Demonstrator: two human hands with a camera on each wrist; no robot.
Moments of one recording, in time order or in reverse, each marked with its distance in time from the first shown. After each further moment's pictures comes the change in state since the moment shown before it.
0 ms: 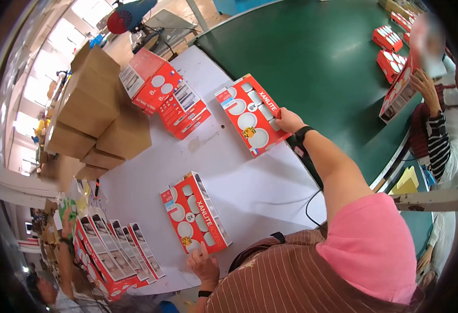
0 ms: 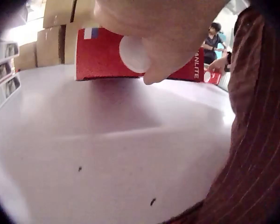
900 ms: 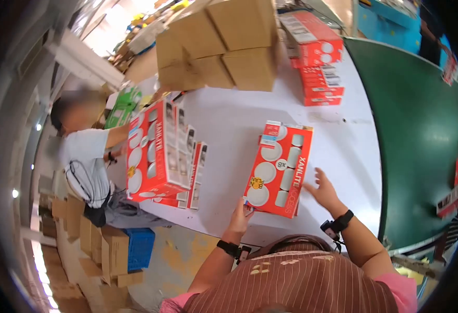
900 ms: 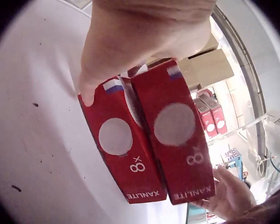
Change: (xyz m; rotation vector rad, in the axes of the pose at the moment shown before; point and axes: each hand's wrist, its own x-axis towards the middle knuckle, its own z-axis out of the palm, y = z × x) left_hand -0.007 -0.068 0.058 -1.922 -0.025 -1.066; right_hand -0.228 -0.141 0.162 0.270 -0.393 -0.324
